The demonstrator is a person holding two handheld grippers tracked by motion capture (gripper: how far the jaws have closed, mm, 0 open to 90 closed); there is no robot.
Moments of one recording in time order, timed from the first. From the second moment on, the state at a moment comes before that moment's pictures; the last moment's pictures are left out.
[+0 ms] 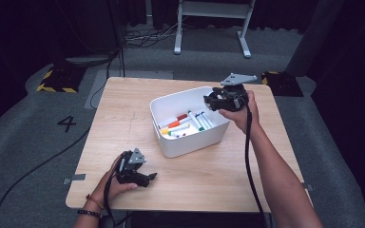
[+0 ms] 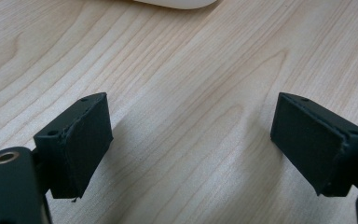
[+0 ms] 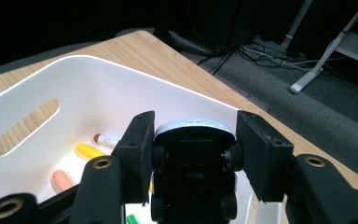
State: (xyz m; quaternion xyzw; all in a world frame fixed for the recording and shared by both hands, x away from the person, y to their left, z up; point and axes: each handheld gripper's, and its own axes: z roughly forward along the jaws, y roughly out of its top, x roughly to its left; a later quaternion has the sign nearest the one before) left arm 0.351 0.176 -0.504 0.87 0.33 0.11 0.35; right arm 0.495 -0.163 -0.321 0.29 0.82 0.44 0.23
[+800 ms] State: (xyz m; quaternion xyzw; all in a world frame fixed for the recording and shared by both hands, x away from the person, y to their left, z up) left arm 0.351 0.176 -0.504 0.87 0.32 0.11 0.35; right arm 0.517 -0.122 -0.353 0.29 0.88 0.33 0.17
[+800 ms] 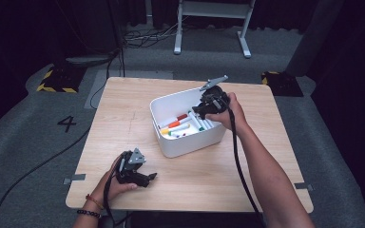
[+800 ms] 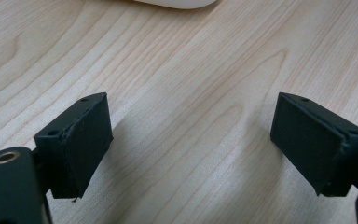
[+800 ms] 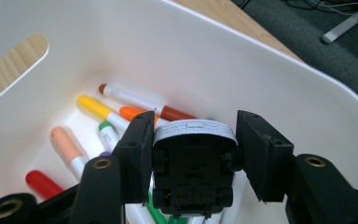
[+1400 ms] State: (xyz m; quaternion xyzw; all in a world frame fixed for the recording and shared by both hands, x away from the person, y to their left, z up) left arm 0.351 0.176 -0.504 0.87 0.32 0.11 0.35; right arm 0.509 -0.162 -0.367 0.27 0.92 0.27 0.13
